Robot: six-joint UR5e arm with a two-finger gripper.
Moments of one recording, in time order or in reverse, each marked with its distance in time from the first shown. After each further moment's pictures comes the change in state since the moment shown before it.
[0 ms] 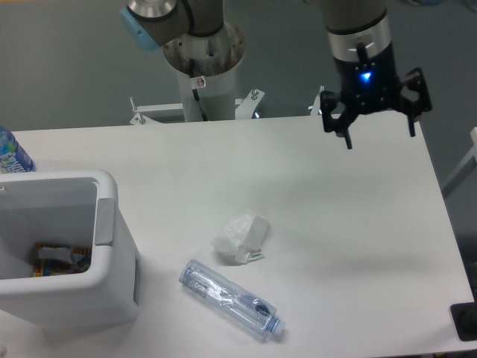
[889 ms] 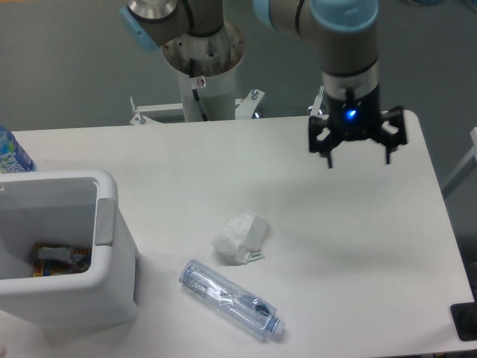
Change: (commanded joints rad) arm -0.090 -0.043 -0.167 0.009 -0.037 -0.007
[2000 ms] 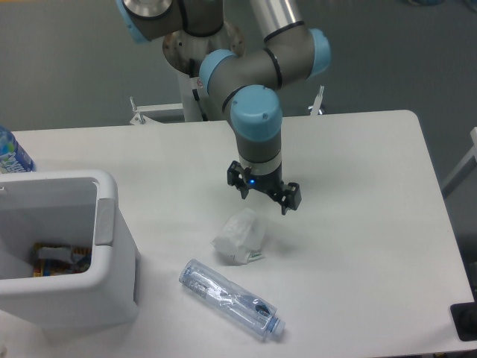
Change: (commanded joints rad) arm -0.144 -0.104 -0.215 0.169 -0.003 0.166
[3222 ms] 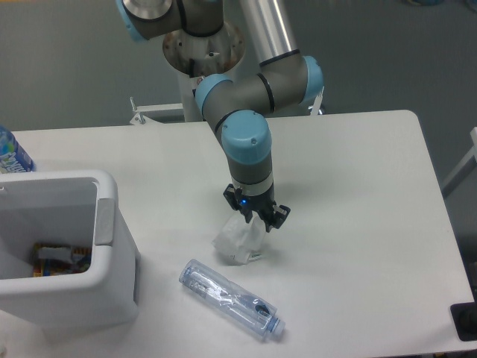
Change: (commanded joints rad) arm -0.021 -0.057 0.028 0.069 -0.002 -0.011
